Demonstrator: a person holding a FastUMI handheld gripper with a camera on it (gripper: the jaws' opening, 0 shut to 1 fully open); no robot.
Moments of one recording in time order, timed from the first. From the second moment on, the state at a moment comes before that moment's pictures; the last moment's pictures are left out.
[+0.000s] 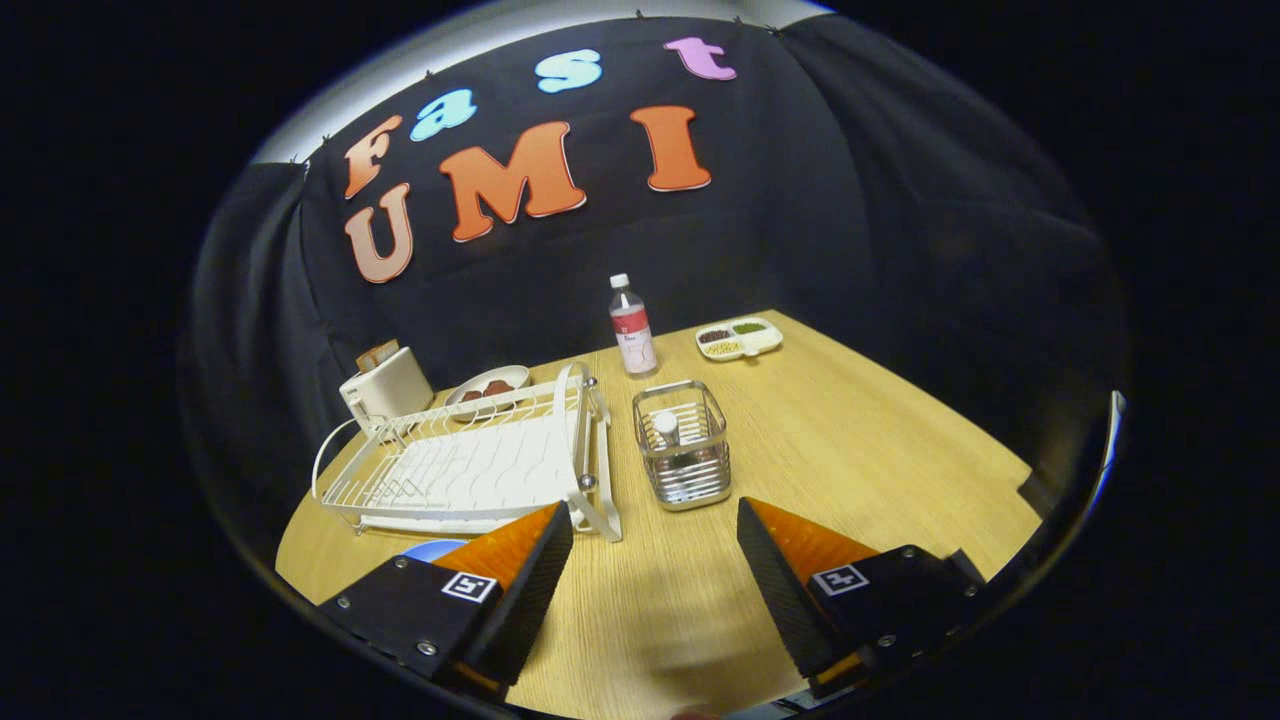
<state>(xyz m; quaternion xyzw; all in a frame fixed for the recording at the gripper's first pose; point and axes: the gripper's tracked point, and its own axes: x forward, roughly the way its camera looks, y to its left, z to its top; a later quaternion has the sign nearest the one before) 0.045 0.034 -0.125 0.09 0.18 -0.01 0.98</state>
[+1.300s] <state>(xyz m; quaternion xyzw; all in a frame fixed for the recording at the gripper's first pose) 0.131 0.031 -0.108 -0.01 0.05 0.01 1.00</state>
